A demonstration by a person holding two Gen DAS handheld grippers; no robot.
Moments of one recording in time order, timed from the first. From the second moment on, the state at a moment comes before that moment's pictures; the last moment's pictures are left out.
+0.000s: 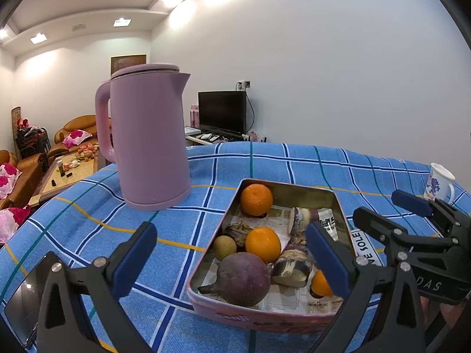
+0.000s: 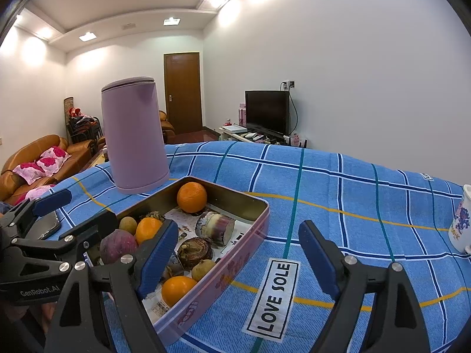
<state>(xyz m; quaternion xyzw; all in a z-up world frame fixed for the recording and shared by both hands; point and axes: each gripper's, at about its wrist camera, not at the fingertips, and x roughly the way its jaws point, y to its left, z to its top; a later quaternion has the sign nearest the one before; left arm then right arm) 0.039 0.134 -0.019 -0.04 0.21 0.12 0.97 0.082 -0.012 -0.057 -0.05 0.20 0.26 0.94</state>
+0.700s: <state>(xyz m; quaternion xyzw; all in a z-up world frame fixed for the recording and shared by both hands) 0.038 0.132 -0.018 -0.03 0.21 0.13 0.97 0.077 -0.016 -0.056 -0.05 0.19 0.25 0.95</state>
